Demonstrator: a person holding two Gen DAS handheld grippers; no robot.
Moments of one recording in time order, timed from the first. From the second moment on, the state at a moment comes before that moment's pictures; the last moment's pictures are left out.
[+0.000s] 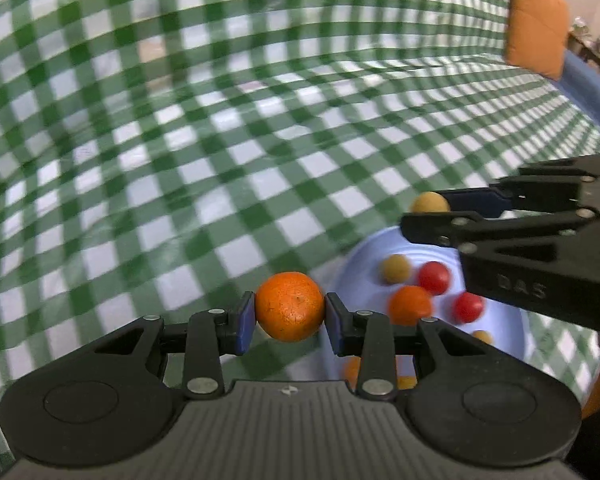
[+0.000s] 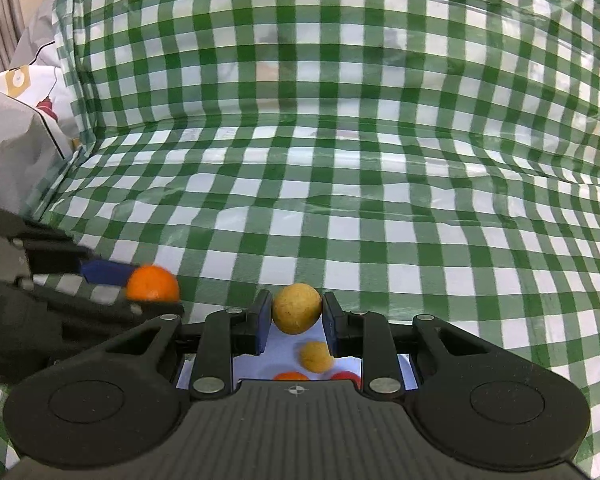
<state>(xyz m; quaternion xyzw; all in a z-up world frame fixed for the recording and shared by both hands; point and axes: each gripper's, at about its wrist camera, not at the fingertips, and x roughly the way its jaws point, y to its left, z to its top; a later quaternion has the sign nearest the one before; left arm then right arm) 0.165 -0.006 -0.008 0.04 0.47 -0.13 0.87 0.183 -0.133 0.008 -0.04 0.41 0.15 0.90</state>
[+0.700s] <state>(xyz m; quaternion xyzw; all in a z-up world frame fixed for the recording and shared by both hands) 0.143 -0.054 -0.010 0.06 0.45 -0.27 0.85 0.180 -0.167 0.011 -0.02 0.42 0.14 0.90</state>
